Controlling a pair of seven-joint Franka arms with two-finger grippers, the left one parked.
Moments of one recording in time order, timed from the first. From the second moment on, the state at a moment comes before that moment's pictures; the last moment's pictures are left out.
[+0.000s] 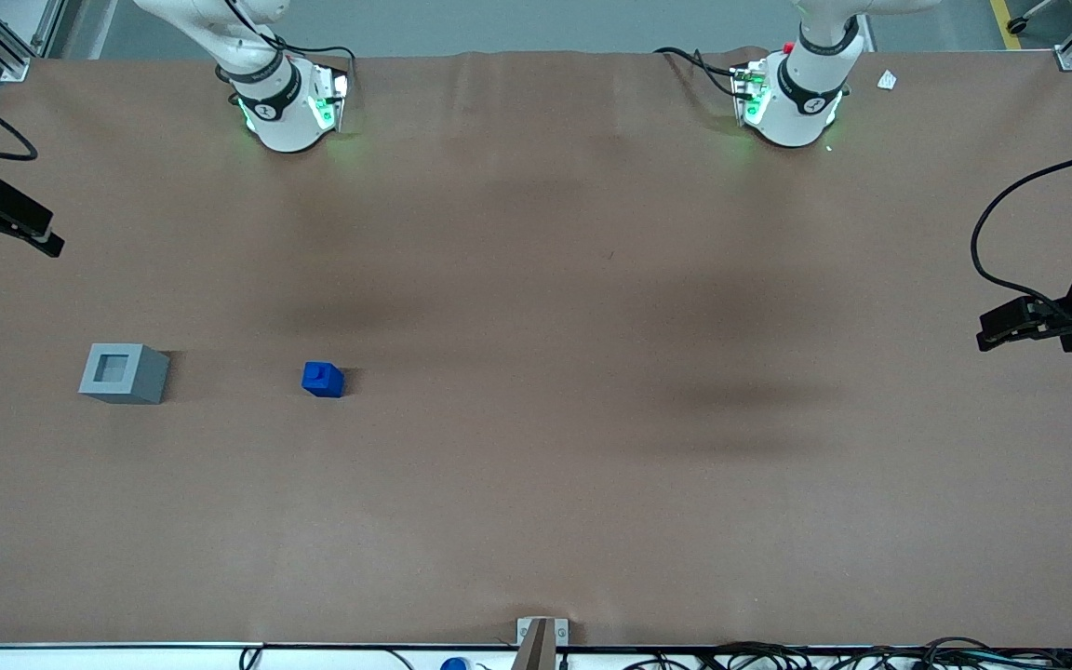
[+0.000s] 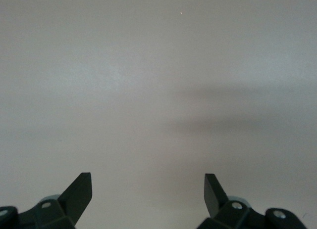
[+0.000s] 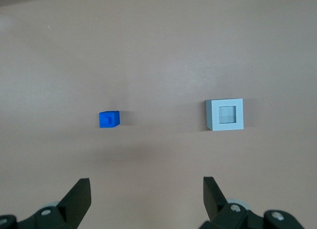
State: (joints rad) arm -0.12 -0.02 0.07 -1.52 0.03 1.56 0.03
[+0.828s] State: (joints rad) arm -0.10 -0.02 0.08 -1.52 0.03 1.55 0.03
